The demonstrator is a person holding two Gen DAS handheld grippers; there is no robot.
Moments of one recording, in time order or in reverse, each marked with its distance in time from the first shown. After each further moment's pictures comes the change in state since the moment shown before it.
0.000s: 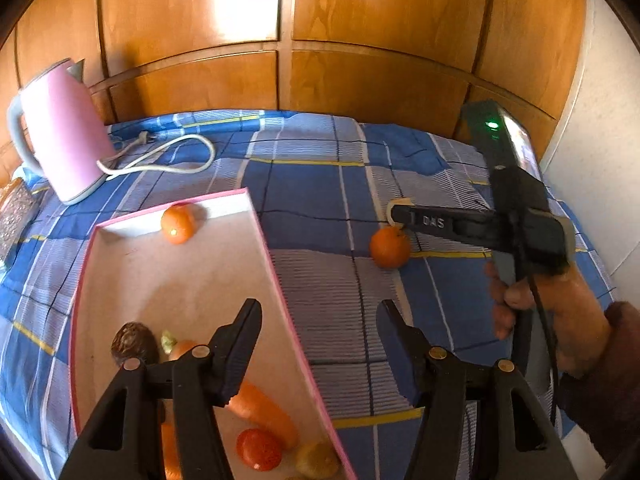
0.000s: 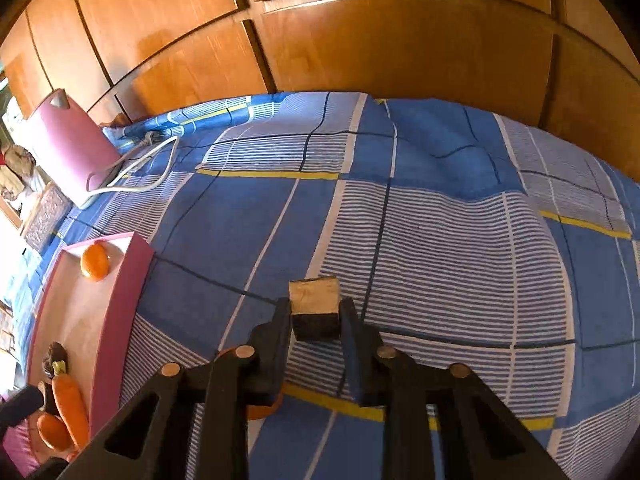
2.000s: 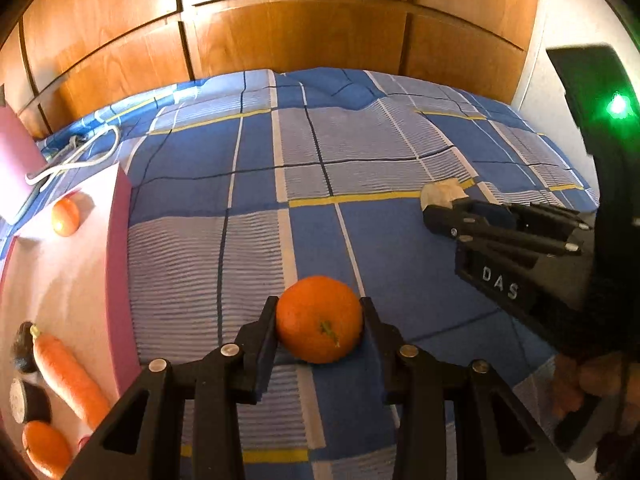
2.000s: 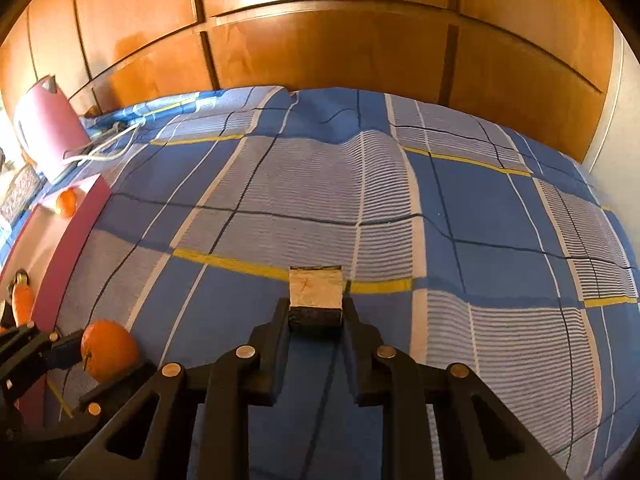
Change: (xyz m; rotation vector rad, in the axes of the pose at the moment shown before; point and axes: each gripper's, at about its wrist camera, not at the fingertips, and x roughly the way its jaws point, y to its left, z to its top) left arm 0.064 -0.084 -0.027 0.126 0.095 -0.046; right arm -0.057 -0.046 -0.079 -0.020 -0.049 -0.190
